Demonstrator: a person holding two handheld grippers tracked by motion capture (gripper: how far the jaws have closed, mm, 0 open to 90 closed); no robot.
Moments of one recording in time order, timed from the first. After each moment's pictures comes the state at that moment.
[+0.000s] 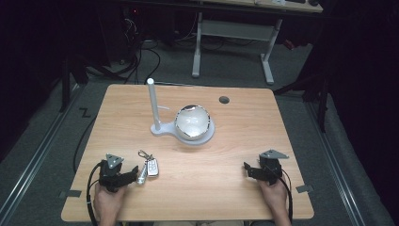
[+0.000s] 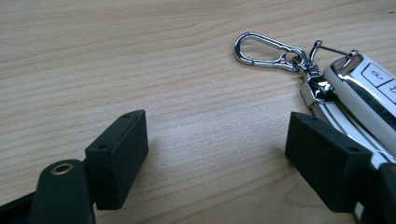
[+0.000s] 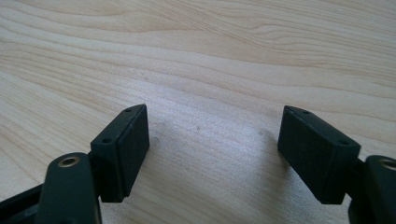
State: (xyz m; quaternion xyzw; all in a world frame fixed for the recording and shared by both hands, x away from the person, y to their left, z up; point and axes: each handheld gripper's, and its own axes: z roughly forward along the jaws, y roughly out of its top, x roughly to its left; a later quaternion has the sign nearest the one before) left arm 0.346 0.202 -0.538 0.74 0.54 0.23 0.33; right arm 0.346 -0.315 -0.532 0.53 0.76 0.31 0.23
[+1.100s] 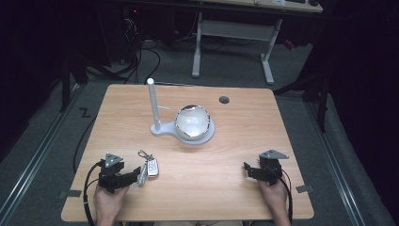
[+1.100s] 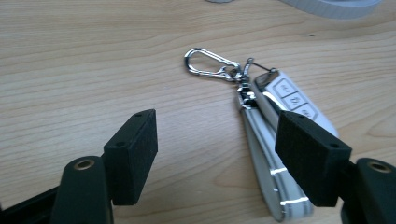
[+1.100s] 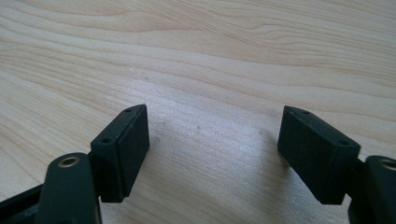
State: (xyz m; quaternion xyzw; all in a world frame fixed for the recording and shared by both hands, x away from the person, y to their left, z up) left arm 0.332 0.191 -0.507 0.74 0.54 0.17 0.37; right arm 0.346 -0.315 -0.532 0.53 0.76 0.31 0.23
